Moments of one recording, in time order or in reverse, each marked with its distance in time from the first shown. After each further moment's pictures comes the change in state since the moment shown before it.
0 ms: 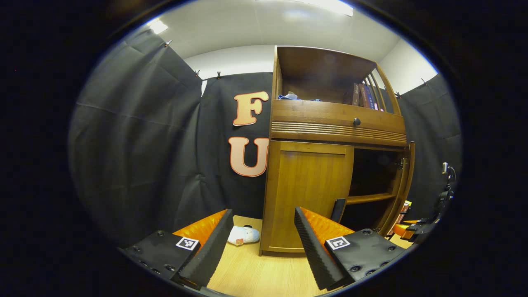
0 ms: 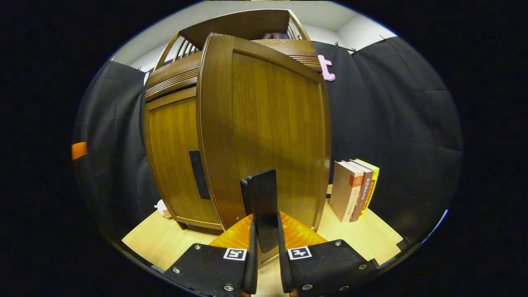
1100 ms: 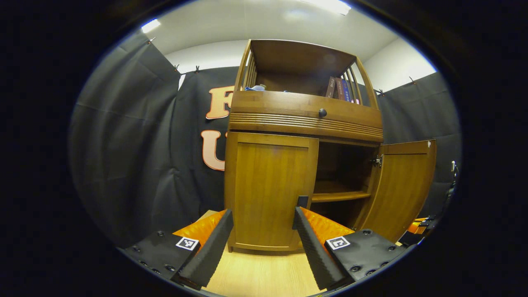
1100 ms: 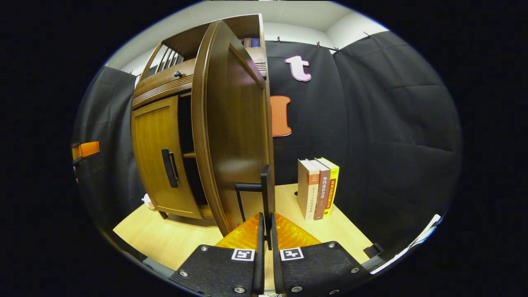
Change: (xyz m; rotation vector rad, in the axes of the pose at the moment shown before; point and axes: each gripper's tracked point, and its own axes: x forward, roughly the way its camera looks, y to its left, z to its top) left arm 0.011 -0.096 -0.016 -0.016 0.041 -0.132; right arm -0.051 -0.133 0.005 -0.008 0.002 -0.037
